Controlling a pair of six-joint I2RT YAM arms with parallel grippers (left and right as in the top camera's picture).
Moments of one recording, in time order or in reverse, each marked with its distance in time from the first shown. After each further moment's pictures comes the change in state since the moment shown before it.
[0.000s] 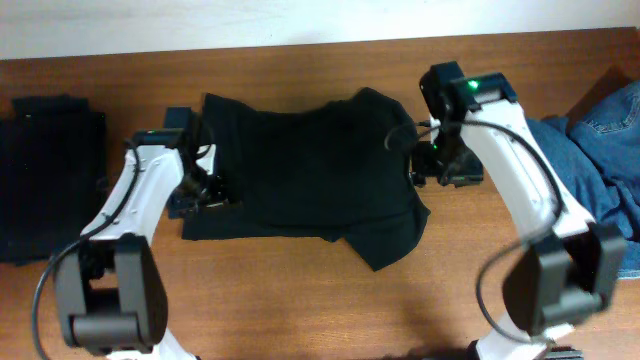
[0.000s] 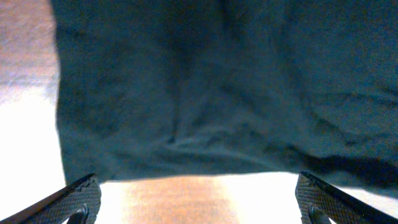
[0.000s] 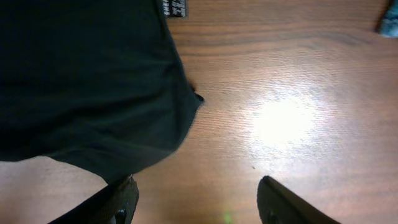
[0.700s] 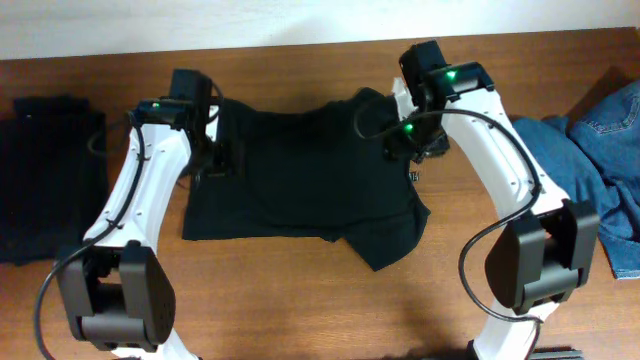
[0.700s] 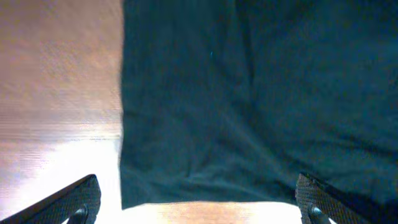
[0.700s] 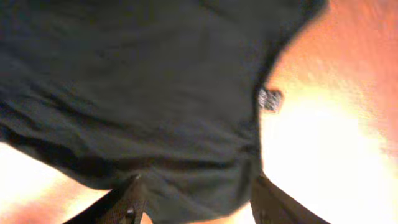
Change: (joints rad) left arm -0.087 0.031 0.214 -0.043 -0.168 0.010; right arm 0.037 0.161 0.157 0.121 -0.179 -0.141
